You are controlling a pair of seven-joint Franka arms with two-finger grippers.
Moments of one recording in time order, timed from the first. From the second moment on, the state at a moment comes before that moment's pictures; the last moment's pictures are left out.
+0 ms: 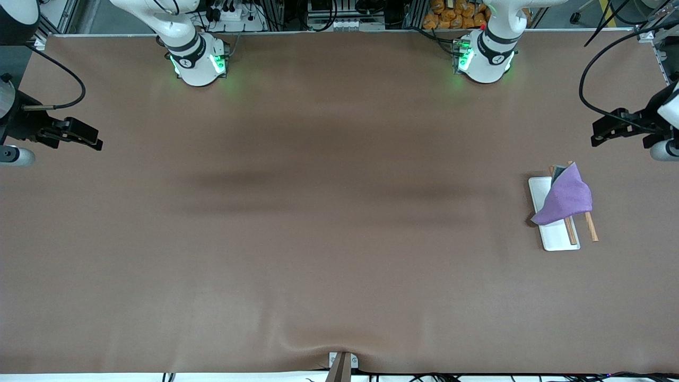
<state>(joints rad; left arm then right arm) 0.00 0.06 -0.04 -1.47 0.05 1.47 0.03 -0.07 0.00 0.05 -1.63 0.02 1.55 0.05</state>
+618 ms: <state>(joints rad) -0.05 -0.10 -0.03 -1.62 0.04 1.46 -0.05 -0.07 0.00 0.05 -1.63 0.02 1.55 0.05</state>
